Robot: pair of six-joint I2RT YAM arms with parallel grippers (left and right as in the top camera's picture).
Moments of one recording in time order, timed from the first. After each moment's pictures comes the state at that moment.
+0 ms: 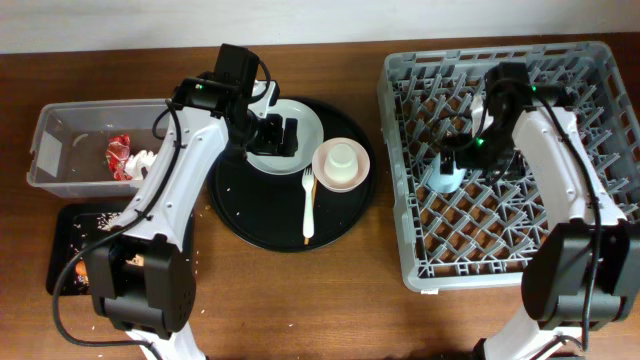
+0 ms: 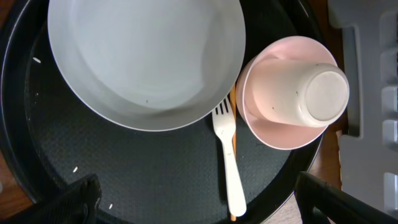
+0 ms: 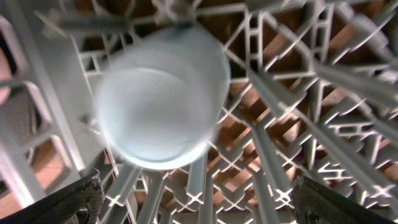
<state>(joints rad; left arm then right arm) -0.26 1.92 1.75 -1.08 0.20 -0.12 -0.06 1.85 1.58 -1.23 -0.07 0.04</state>
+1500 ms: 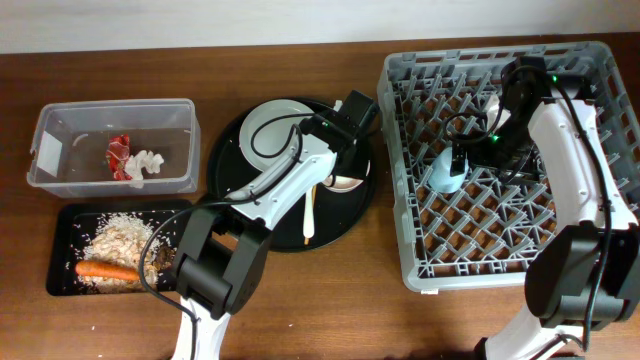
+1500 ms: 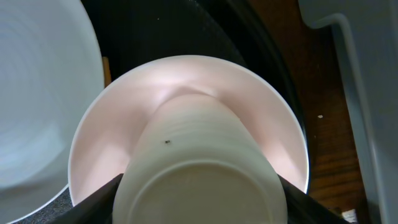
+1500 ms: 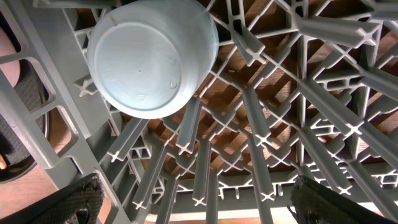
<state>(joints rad) -0.63 2.16 1.74 -0.79 -0.09 -0.37 -0.10 1.86 1.66 -1.39 -0.10 0.08</state>
